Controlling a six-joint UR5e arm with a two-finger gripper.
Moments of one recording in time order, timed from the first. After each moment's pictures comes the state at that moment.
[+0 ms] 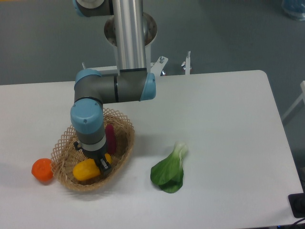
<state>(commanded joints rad) 2.07 -2.03 -1.72 -0.83 1.51 1.03</state>
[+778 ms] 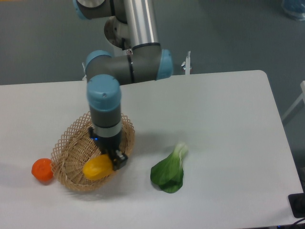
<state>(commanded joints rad) 2.27 -1.91 -1.71 -0.85 1.48 1.05</state>
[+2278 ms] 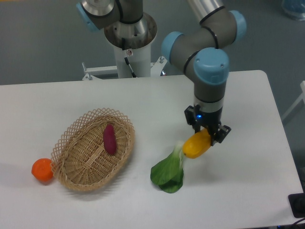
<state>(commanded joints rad) 2.62 -1.91 -1.64 -0.99 1.56 1.38</state>
